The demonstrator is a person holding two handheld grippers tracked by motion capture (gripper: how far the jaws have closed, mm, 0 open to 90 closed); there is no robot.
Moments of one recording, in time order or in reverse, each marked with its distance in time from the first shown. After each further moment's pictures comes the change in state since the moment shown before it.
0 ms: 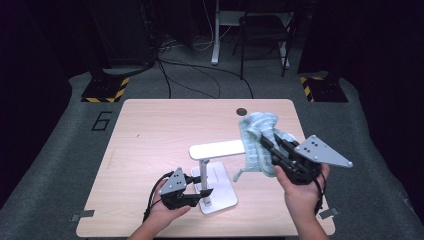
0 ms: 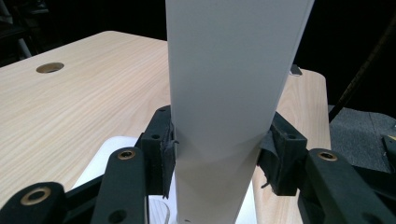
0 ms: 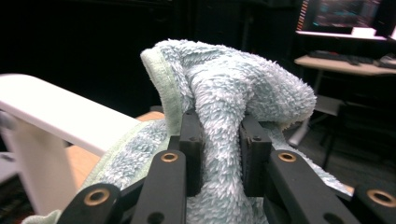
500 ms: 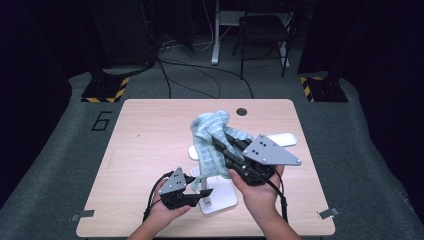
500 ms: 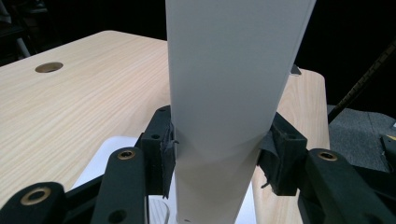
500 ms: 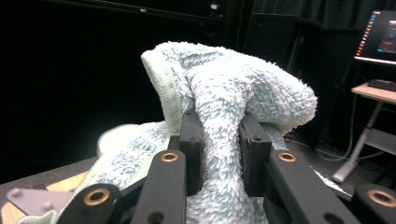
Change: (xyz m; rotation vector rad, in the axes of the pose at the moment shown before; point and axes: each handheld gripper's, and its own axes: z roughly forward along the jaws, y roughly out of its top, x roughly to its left) left arm 0.000 0.000 0.001 -0.016 0.002 -0.007; right arm 0.080 0.025 0.046 -0.050 0.177 -0.085
